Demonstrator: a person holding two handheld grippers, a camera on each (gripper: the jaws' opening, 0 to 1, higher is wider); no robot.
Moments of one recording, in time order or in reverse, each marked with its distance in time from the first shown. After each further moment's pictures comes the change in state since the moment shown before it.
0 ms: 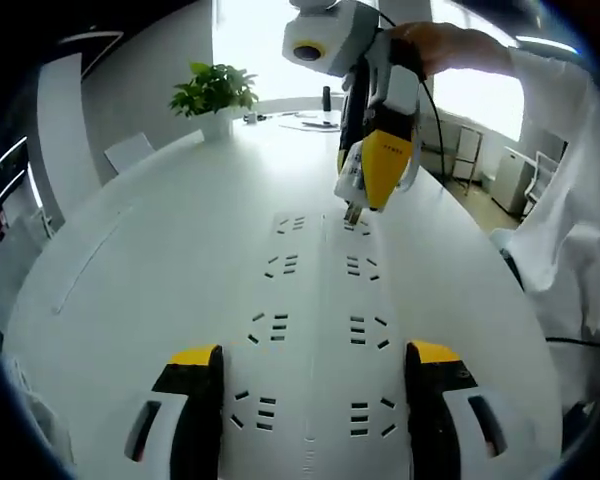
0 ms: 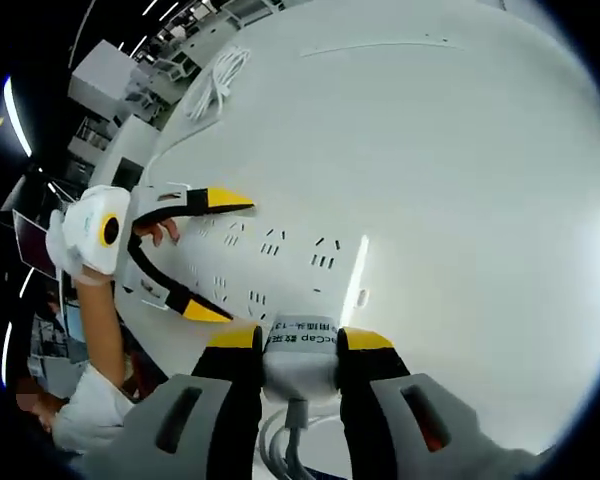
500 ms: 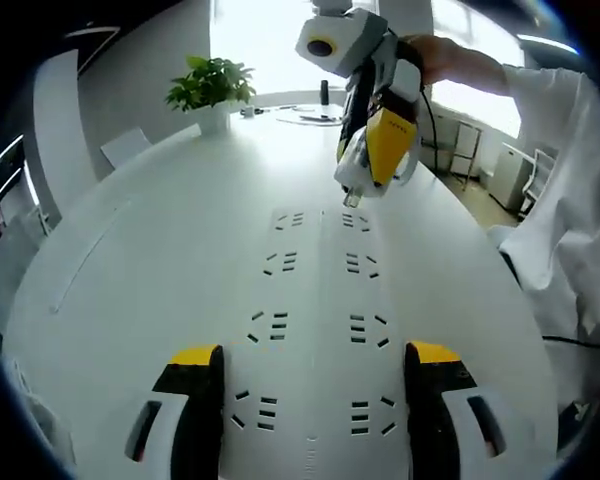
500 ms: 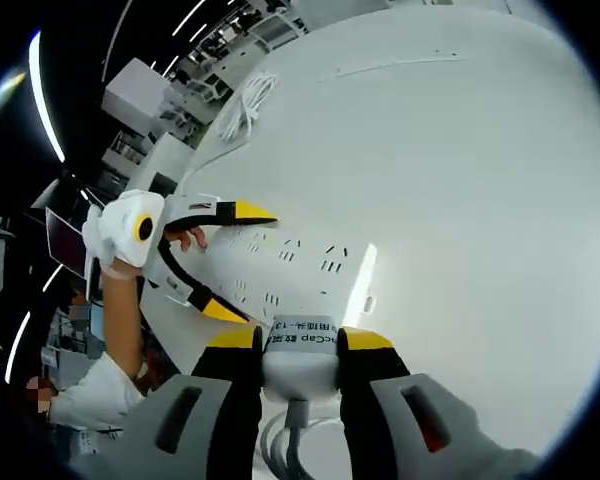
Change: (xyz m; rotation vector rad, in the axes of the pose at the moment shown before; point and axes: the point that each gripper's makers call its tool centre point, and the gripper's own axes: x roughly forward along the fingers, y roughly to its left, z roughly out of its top) left arm -0.001 0.000 0.000 -0.002 0.032 -0.013; right arm -0.009 0.003 -0.003 -0.028 -0.095 0.159
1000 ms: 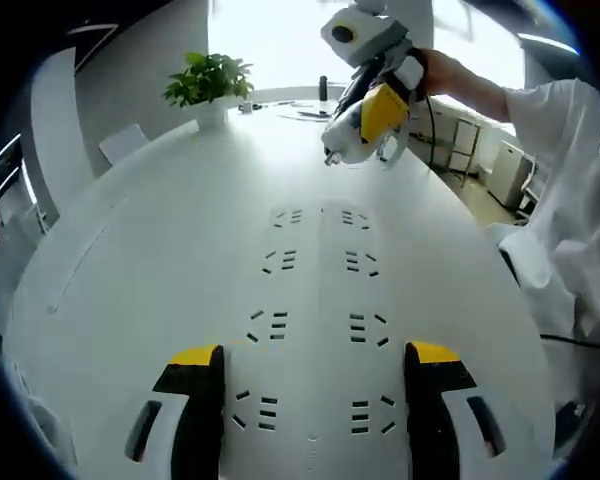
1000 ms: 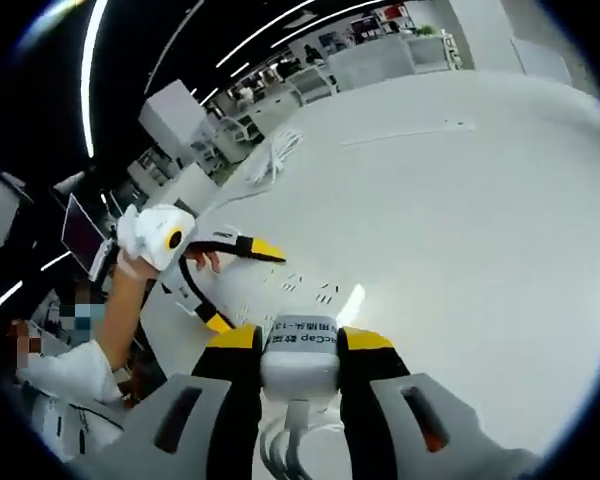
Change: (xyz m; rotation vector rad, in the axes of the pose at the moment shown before) left arm 0.000 -0.001 0.000 0.001 0.026 -0.010; right arm -0.029 -0.007 0.018 -0.125 -0.246 0.061
